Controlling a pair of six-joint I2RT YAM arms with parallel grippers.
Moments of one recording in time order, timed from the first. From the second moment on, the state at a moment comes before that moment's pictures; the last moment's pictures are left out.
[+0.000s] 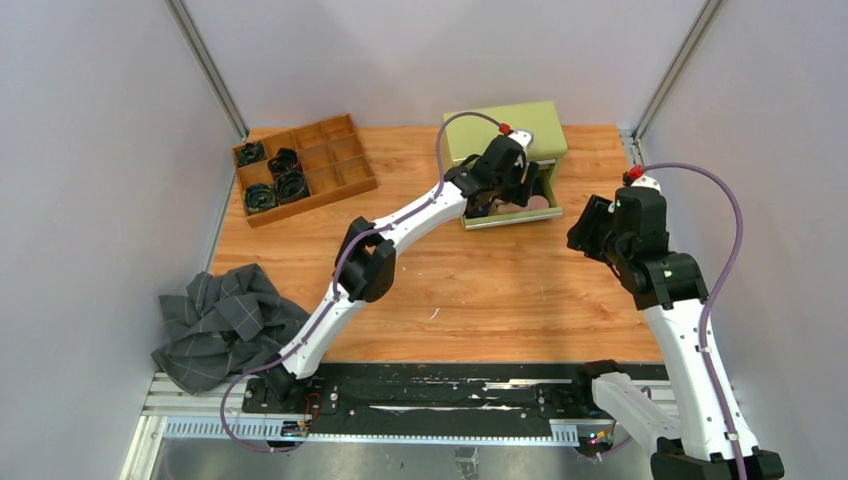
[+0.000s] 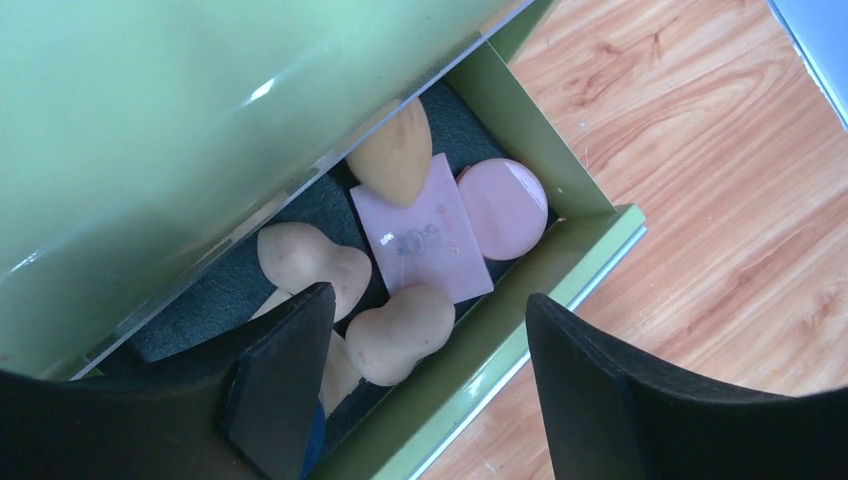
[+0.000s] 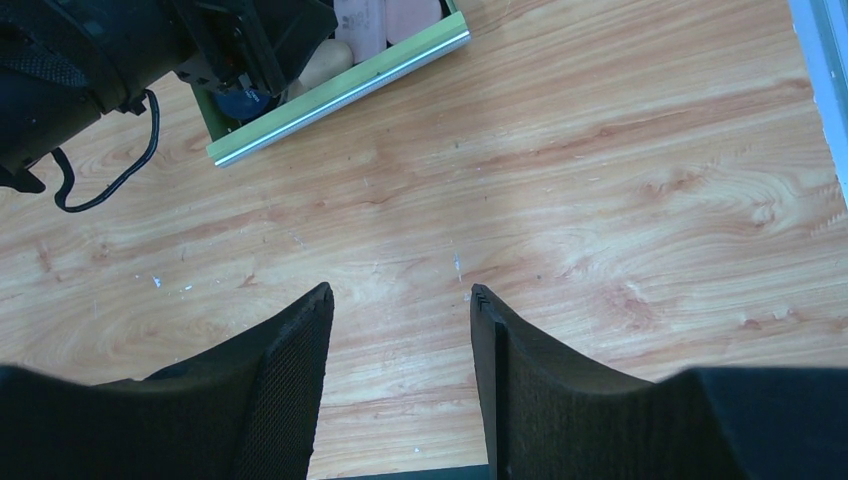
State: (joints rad) left arm -0.82 2.52 2.39 -0.41 -0.08 -0.29; right arm 0.17 0.87 1.11 -0.88 0.15 0.42
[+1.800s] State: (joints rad) left arm -0.62 2.19 2.15 -0.50 -0.01 -0.20; right arm -0.04 1.82 0.82 0.24 -0.47 0.94
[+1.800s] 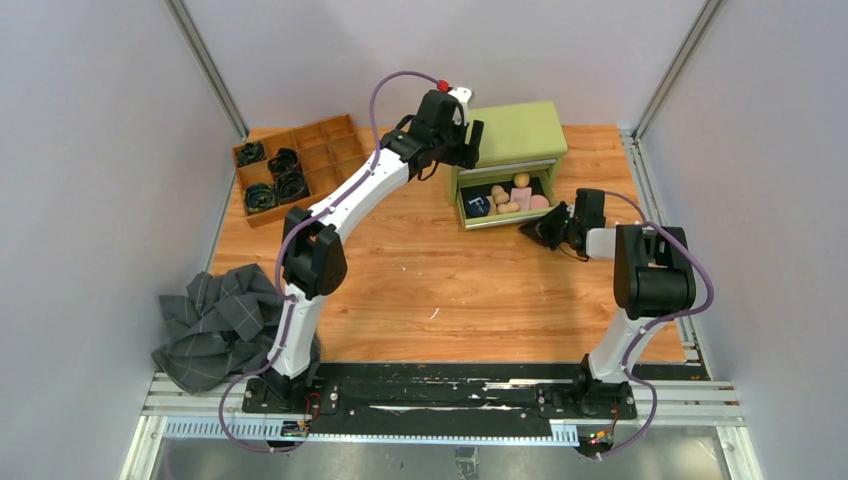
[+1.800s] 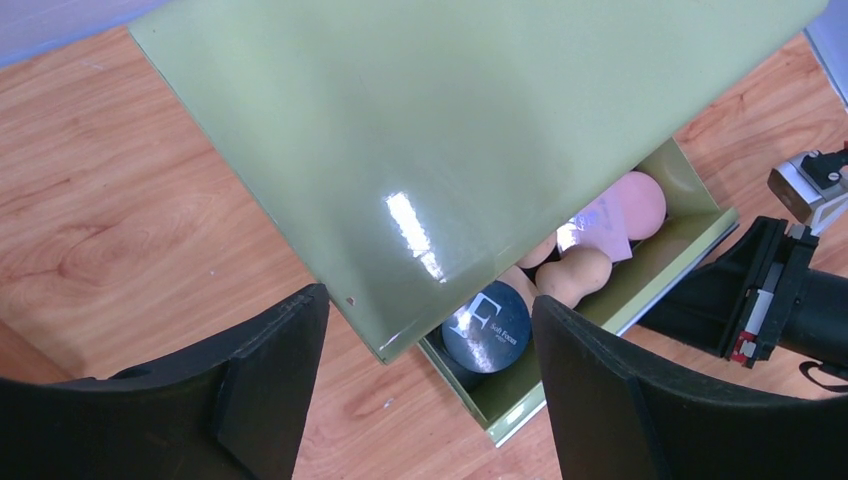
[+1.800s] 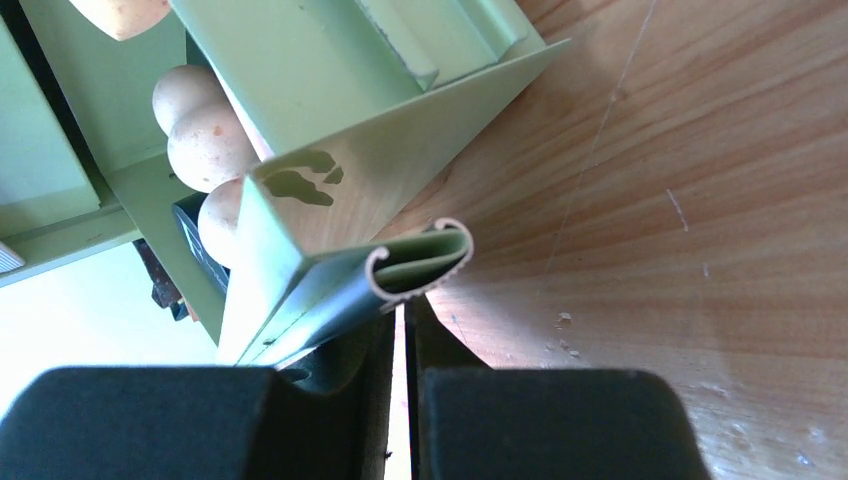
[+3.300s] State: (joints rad) left arm -0.60 2.15 2.13 -0.54 0.12 -0.19; right arm 0.11 2.02 0.91 0.66 -0.37 1.16
